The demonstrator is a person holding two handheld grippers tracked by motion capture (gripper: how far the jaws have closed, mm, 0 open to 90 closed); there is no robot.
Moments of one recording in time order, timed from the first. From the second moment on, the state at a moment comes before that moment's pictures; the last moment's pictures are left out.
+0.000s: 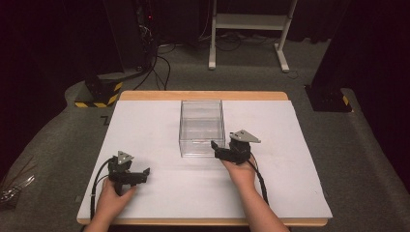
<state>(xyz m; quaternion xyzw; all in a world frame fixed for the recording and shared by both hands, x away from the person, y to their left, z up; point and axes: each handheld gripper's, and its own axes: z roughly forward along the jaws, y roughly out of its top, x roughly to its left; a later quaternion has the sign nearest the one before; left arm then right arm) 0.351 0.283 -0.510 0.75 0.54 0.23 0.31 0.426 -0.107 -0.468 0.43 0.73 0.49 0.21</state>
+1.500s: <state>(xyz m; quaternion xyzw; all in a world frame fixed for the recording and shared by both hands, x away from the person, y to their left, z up) 0.351 0.284 -0.510 0.75 0.53 0.23 0.31 0.397 -0.124 -0.474 0.42 0.74 0.47 0.21</state>
